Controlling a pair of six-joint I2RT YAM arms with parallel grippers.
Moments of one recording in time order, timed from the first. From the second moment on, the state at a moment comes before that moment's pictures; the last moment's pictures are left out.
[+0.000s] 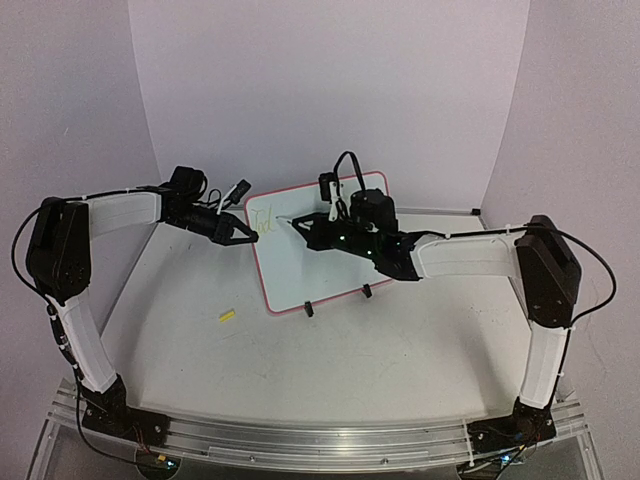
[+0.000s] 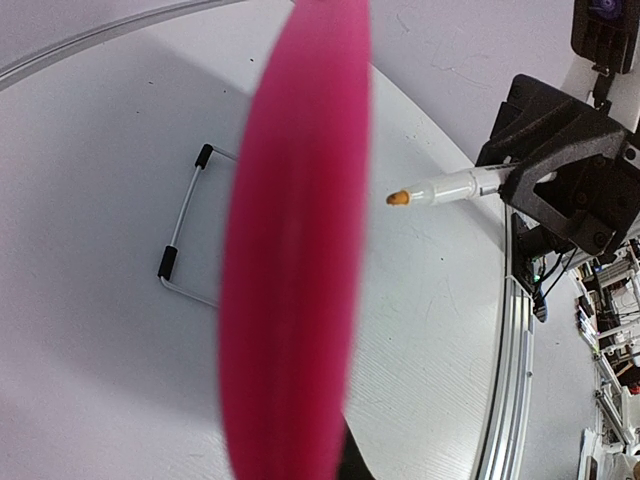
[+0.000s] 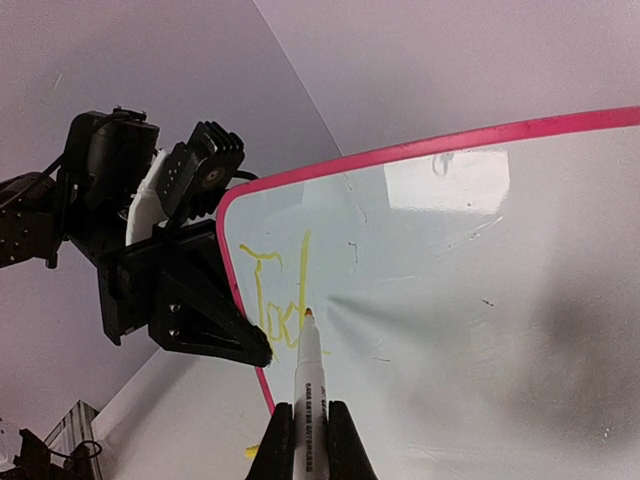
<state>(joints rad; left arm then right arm) -0.30 1.83 1.39 -0.43 0.94 0.19 0.83 1.95 1.37 0.40 -0.10 0.45</state>
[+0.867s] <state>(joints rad) -0.30 1.83 1.39 -0.43 0.94 0.18 0.81 2.01 1.42 0.42 -0.15 0.47</state>
